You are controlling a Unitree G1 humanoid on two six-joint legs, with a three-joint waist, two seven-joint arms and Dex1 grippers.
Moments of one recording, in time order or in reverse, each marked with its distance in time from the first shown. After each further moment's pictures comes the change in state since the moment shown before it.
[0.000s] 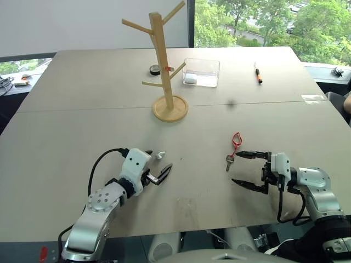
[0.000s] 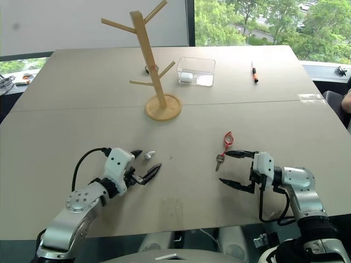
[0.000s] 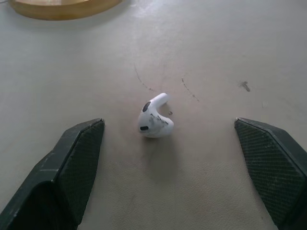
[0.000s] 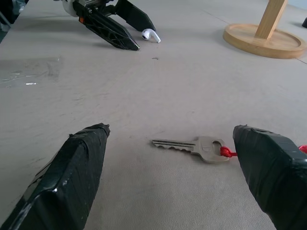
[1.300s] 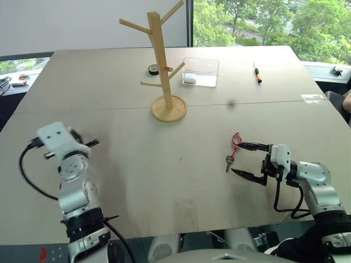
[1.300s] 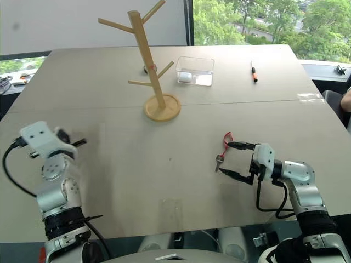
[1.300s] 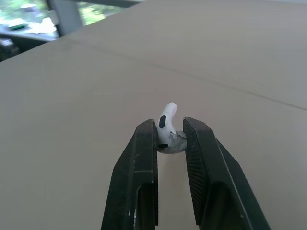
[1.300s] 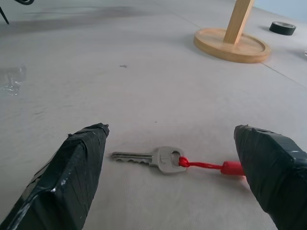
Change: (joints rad) left arm -0.421 -0.228 0.630 0.451 0.059 -0.038 0.789; right arm -0.047 0.000 -0.012 -0.020 0.001 0.051 -0.080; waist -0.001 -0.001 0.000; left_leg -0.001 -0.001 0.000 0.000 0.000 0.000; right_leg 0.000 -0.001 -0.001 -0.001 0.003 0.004
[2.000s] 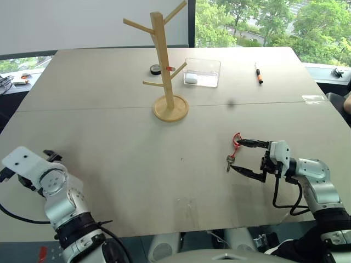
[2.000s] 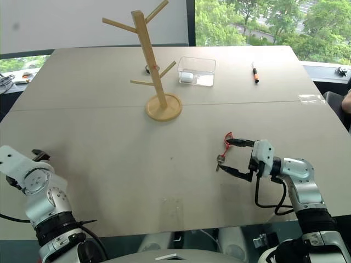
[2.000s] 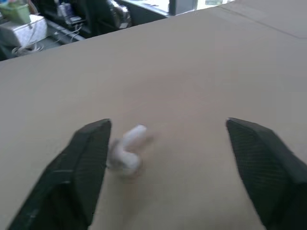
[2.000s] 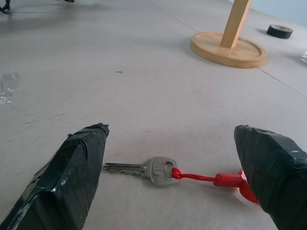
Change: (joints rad) left arm 0.062 0.002 0.055 -0.013 -0.031 -0.042 0.042; right arm -0.001 -0.008 -0.002 -0.053 0.017 0.087 -0.032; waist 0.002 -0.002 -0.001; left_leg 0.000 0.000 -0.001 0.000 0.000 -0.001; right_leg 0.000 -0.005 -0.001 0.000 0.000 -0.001
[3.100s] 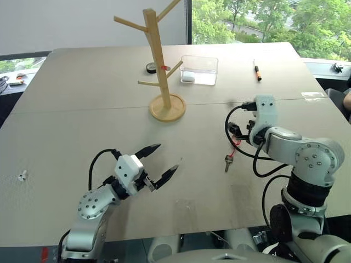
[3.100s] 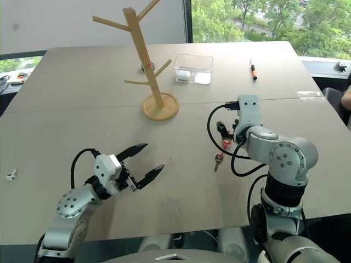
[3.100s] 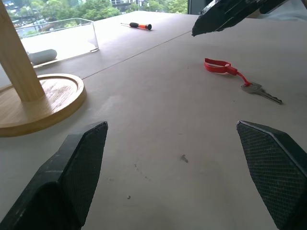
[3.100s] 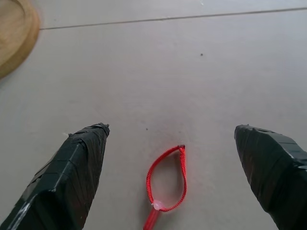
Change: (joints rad) left arm 0.386 0.215 -0.645 -0.274 -0.130 -0.453 -1.145; right arm -0.430 0.426 -0.284 -0.605 0.423 1.780 -1.674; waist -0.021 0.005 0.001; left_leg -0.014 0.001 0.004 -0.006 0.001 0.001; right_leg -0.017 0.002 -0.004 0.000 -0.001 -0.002
